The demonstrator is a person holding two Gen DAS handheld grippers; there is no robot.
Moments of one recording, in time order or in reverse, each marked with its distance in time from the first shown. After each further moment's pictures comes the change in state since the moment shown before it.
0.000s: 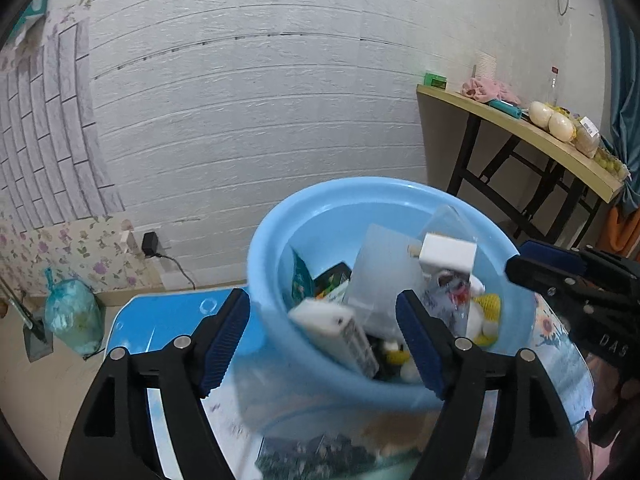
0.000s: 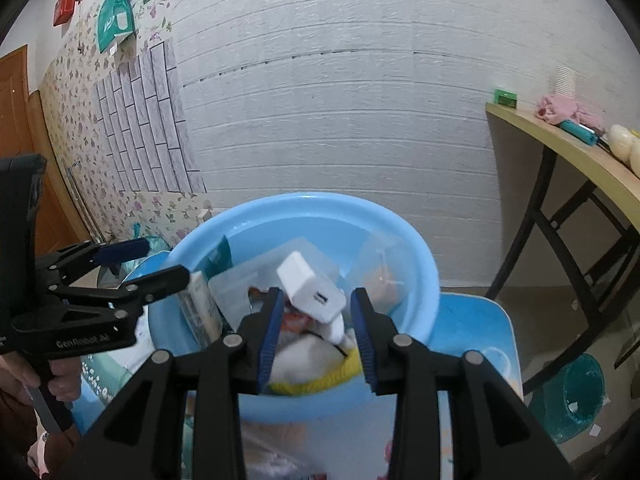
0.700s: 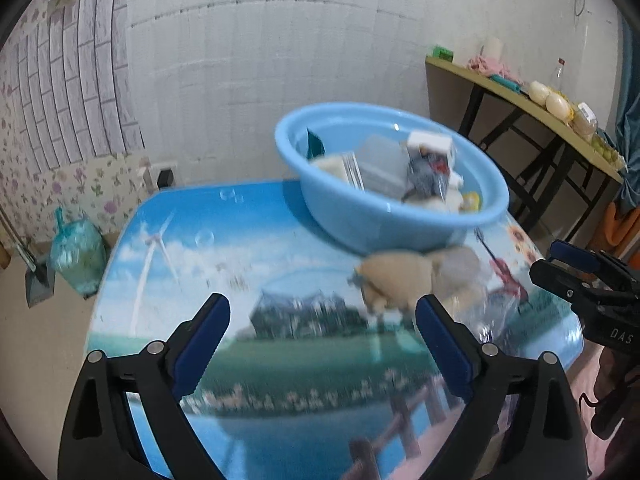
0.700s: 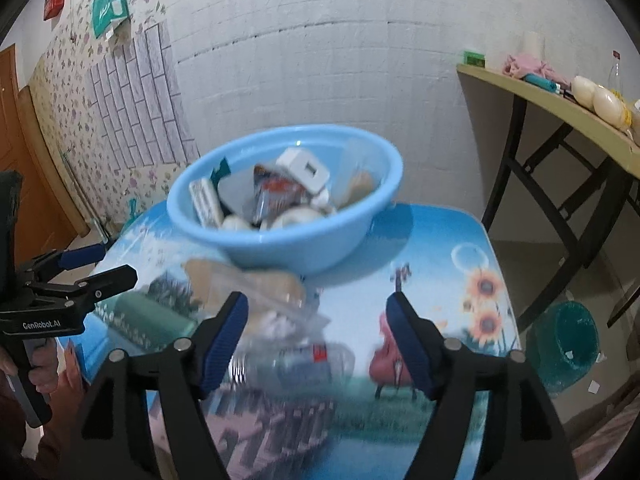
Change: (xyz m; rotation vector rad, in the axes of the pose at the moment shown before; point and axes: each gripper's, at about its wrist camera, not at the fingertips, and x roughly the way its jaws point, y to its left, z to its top) left arm -0.050 -0.001 -0.096 -0.082 0.115 0.005; right arm -0.049 0.002 -0.083 0.043 0.089 -0.031
